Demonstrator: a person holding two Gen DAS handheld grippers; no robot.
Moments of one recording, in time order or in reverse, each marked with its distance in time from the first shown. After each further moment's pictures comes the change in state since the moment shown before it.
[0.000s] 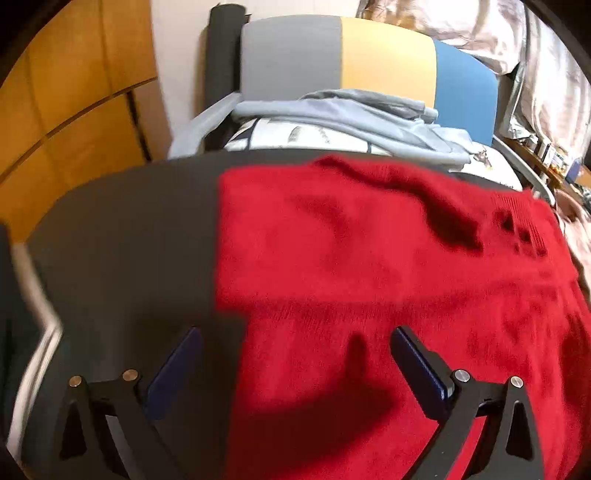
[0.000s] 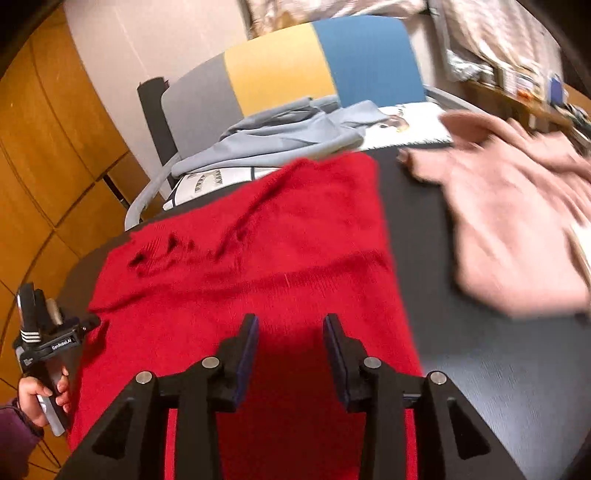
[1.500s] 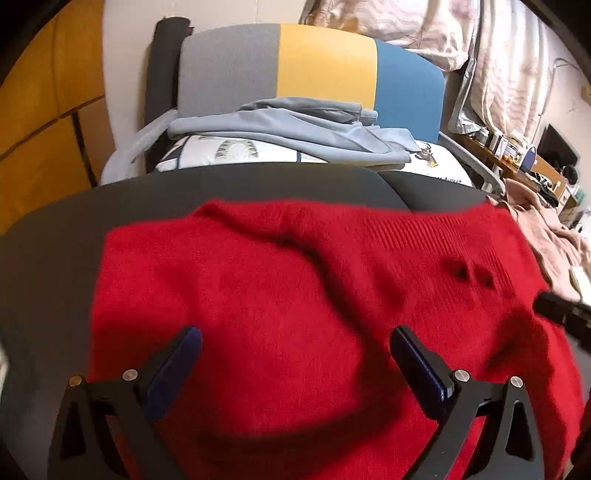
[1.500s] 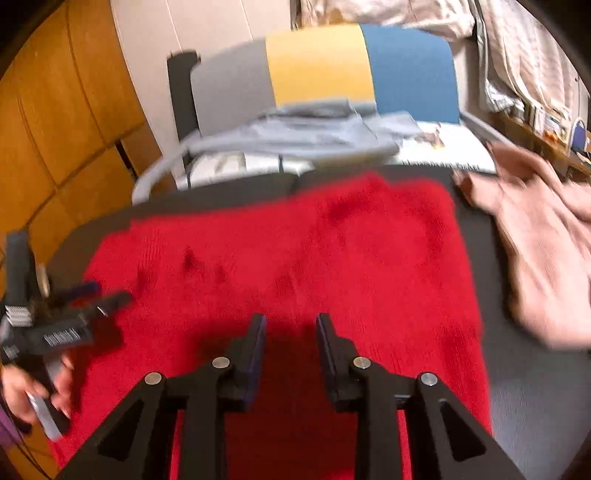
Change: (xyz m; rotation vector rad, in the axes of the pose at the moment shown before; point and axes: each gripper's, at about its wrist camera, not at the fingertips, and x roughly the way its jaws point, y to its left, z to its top) left arm 0.005 -0.070 0.015 0.088 -0.045 -0.200; right arm 0.031 0.081 -0.007 -0.147 0.023 -0.044
